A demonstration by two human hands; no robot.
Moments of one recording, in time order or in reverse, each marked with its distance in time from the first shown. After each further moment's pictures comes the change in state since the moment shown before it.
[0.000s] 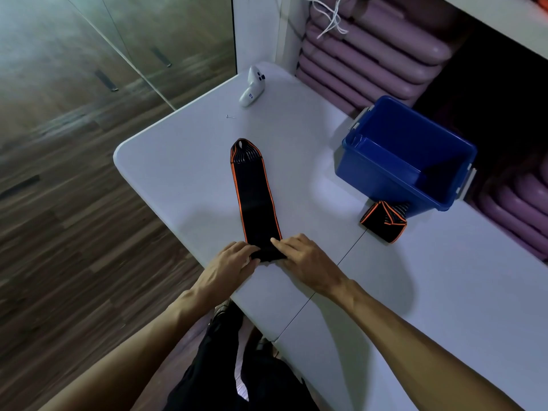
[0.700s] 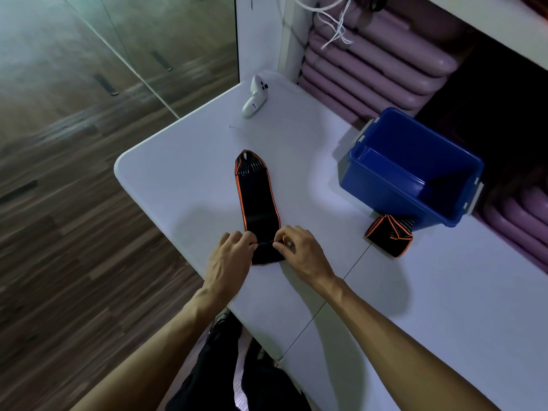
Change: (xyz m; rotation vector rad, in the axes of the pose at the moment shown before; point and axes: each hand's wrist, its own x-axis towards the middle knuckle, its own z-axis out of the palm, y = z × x) left_hand 0.036 0.000 -0.009 0.150 0.212 -0.205; right_hand 0.048 -0.002 -0.004 0.318 0.088 0.384
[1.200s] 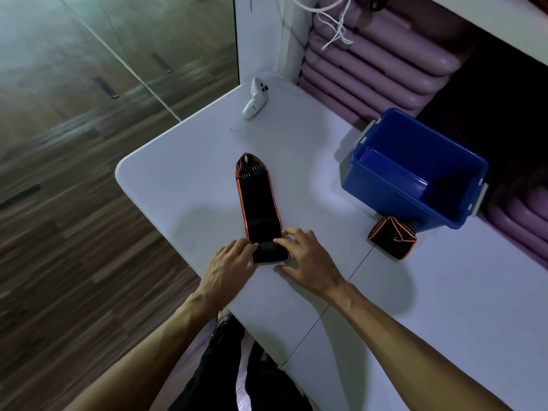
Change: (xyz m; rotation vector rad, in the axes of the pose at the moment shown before) left_hand -0.005 -0.023 0.000 0.077 -0.097 0.253; right_hand -0.008 0.012 -0.004 -0.269 -0.082 -0.166
